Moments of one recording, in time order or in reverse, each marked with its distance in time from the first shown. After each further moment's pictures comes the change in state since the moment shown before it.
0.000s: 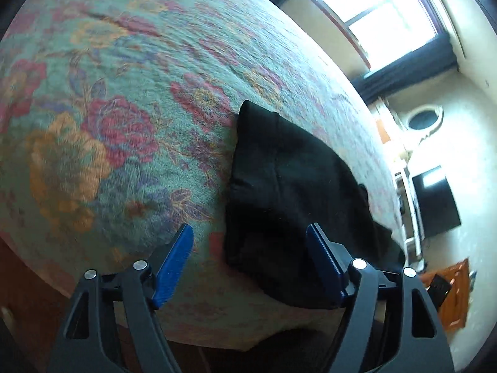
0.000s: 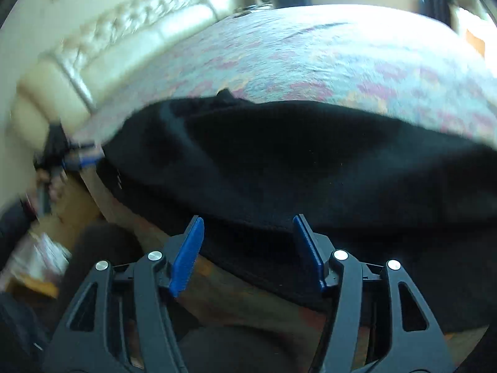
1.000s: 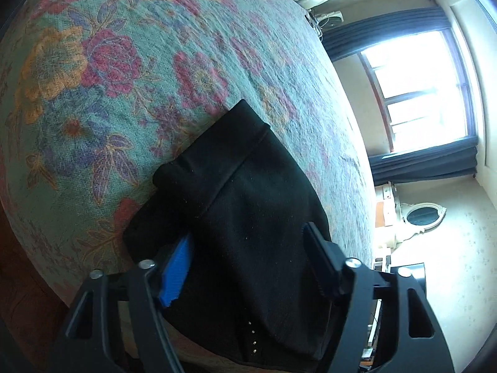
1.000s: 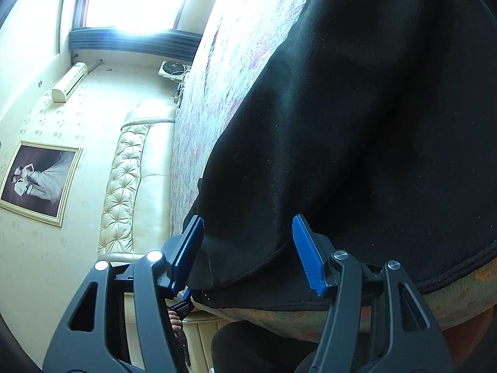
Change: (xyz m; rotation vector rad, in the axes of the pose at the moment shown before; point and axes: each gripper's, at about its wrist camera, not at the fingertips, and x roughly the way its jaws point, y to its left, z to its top) left arm 0.034 -0.033 -0.015 -0.360 -0.186 -0.011; right arm -0.002 -0.102 -0.036 0.806 -0.194 0.311
